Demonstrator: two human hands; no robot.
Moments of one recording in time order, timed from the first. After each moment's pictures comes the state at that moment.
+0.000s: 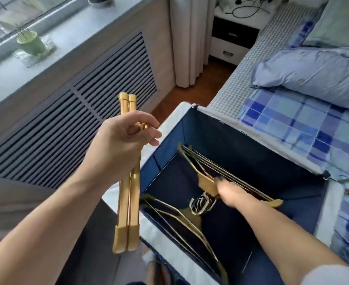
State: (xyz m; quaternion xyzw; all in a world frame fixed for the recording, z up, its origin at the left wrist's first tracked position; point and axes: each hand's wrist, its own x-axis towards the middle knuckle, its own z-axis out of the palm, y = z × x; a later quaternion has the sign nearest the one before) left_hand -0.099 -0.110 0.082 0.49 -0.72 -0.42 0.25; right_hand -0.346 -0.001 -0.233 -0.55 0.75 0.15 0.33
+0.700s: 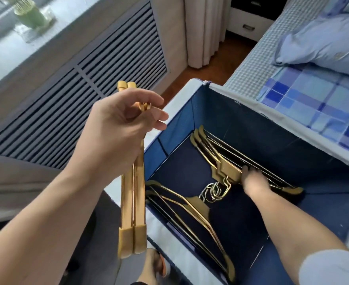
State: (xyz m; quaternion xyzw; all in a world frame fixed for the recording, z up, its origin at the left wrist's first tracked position) left_hand -0.107 -0.105 0.052 0.50 -0.69 -0.44 0.29; right_hand -0.380 0.000 -0.296 -0.45 0.82 0.23 0.28
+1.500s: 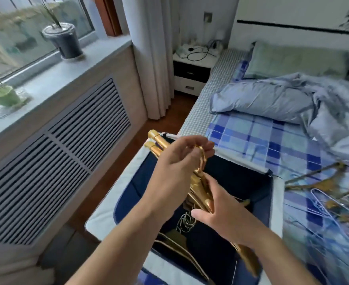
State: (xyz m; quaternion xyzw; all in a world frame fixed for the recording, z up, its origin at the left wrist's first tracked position) left_hand -0.190 -0.021 0.110 0.31 -0.60 -0.69 0.26; right_hand -0.293 0.090 0.033 -0.45 0.74 -0.30 0.40
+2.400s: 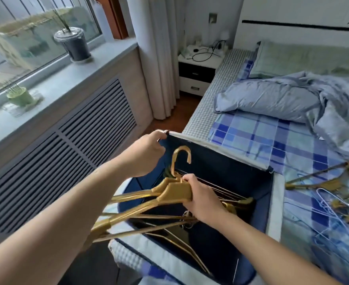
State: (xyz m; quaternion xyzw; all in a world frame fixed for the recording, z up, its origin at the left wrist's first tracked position) left_hand -0.167 -0.115 0.075 0.41 -0.85 -0.32 0.02; right_hand -0.290 0.050 -0.063 -0.55 0.74 -0.28 0.28
